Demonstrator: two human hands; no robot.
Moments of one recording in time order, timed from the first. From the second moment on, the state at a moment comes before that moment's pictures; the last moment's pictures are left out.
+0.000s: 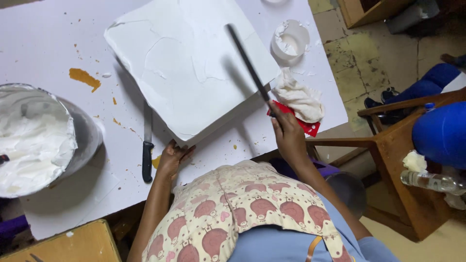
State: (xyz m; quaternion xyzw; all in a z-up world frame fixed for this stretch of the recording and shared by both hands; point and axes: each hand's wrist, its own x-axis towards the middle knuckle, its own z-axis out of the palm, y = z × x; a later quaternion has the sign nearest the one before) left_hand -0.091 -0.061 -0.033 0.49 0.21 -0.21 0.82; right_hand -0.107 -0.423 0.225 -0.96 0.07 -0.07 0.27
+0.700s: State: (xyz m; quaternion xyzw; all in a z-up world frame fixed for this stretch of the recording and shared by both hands) left_hand -0.073 -0.107 0.050 0.51 0.17 -0.29 0.79; right_hand -0.073 -0.441 0.227 -0.92 0.19 -0.01 0.33
